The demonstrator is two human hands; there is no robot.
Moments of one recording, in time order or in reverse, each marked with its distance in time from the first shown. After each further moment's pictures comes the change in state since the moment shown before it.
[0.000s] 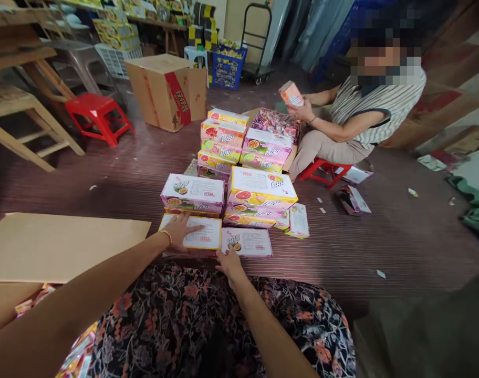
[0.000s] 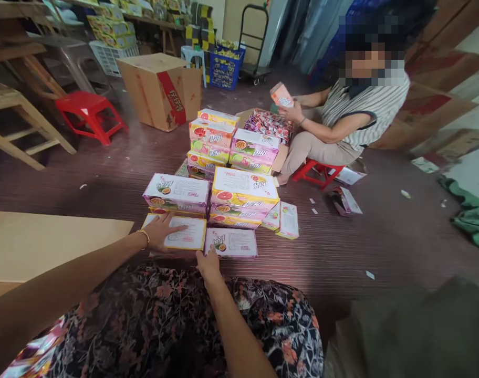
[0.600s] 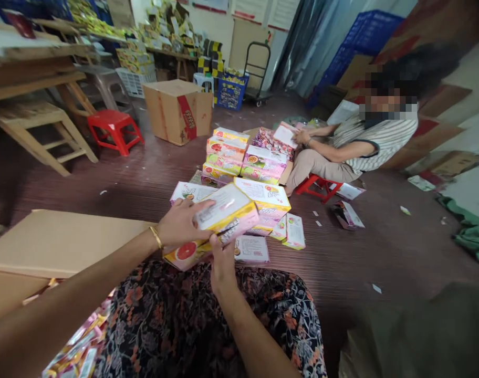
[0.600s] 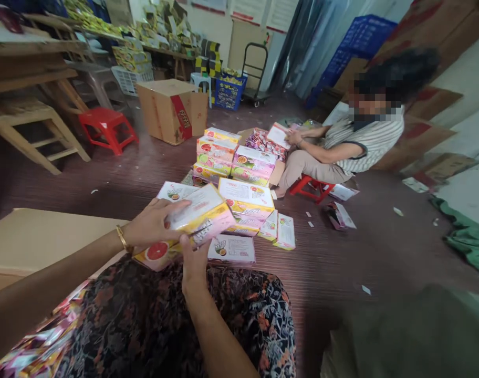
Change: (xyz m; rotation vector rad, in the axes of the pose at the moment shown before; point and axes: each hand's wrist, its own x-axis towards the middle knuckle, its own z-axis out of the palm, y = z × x) left_hand -0.127 0.063 -0.136 -0.410 0.477 -0.082; right_hand -0.117 -0.039 0.036 0.466 -0.089 -0.652
